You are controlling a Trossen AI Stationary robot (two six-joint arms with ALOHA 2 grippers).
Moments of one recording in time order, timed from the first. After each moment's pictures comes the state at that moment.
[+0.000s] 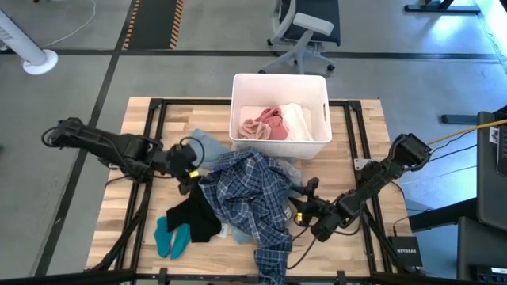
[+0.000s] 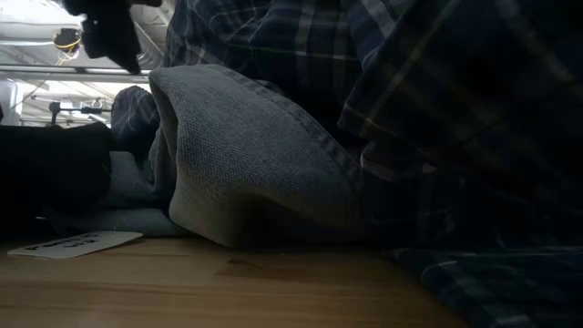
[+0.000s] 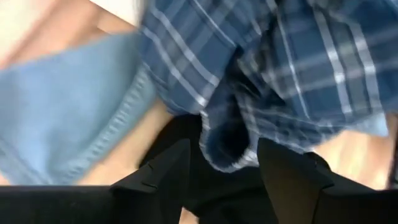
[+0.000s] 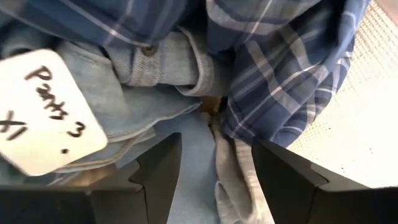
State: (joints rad) left arm -0.28 1.00 0.93 -0.90 -0.25 -0.73; right arm 0.74 1.61 0.66 -0.13 1.03 0.19
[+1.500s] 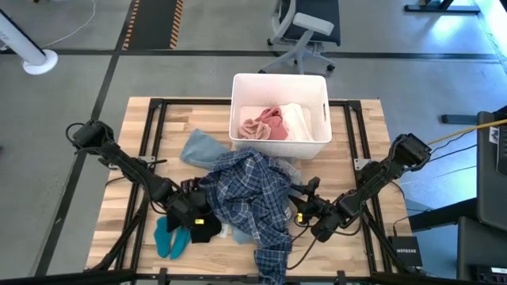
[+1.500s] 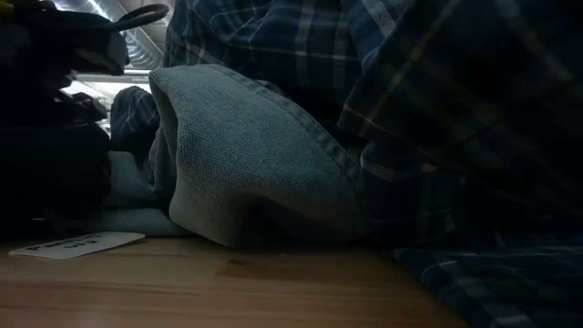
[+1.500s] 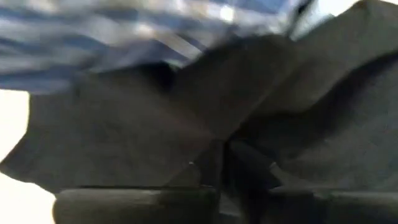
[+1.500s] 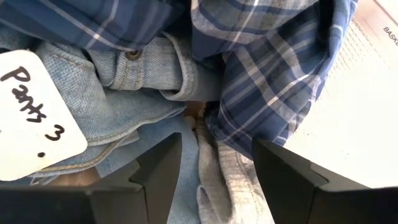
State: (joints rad) left arm -0.61 1.40 0.72 -0.54 -0.24 -0.71; right arm 0.74 1.61 0.66 -0.12 1.09 0.15
